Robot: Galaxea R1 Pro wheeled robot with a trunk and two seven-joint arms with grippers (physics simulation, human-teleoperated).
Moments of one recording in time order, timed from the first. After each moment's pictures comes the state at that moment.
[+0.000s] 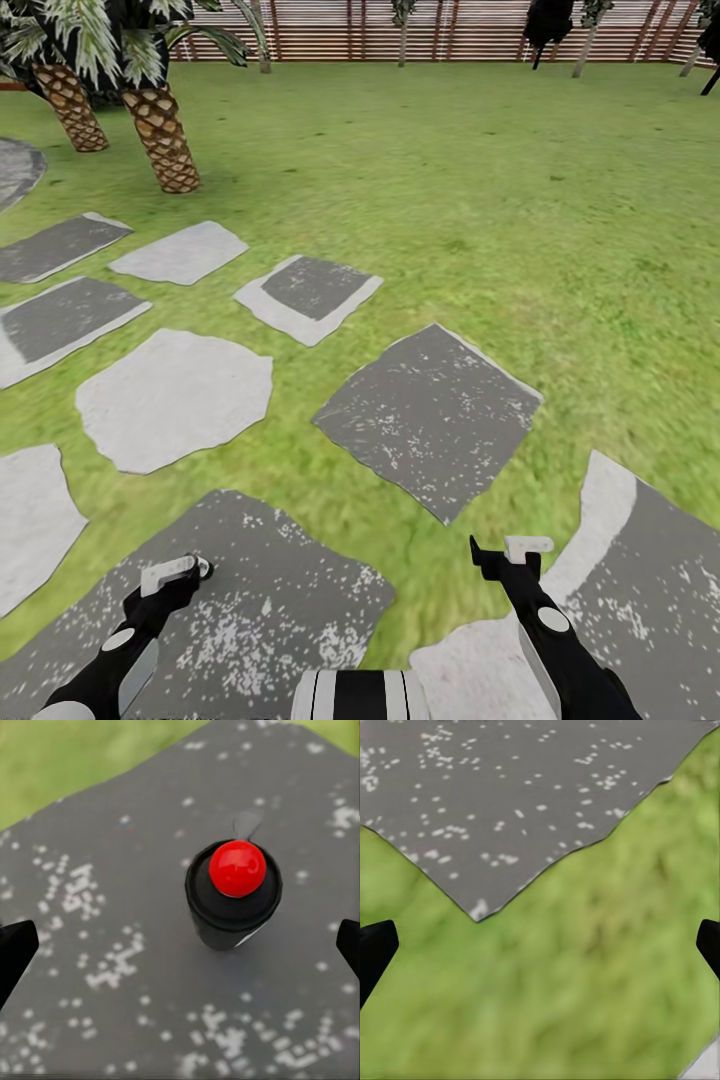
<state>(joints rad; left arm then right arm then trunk) -0.52 0.17 0.13 -0.38 0.18 -0.21 0.02 -0.42 -0.04 -0.09 -0.74 0.04 -0.15 0.01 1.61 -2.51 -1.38</state>
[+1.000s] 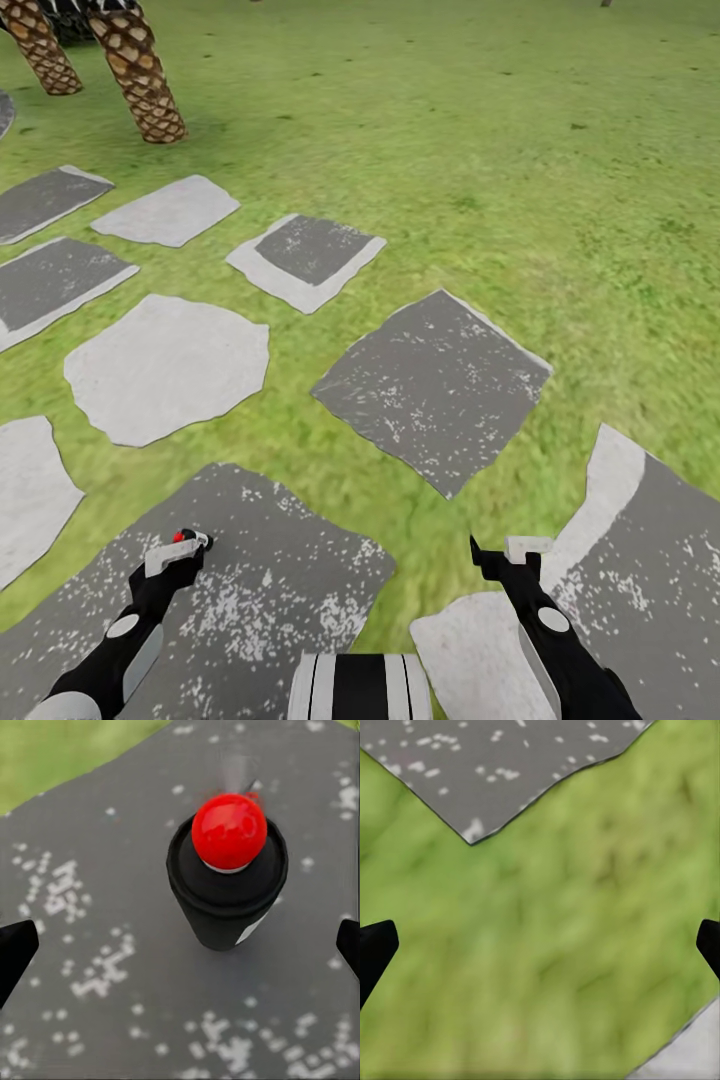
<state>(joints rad) -0.53 0.17 0.12 -0.44 0.17 -0.27 0.02 -0.42 -0.04 -0.09 -0.74 0.04 -0.15 0.01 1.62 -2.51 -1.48</state>
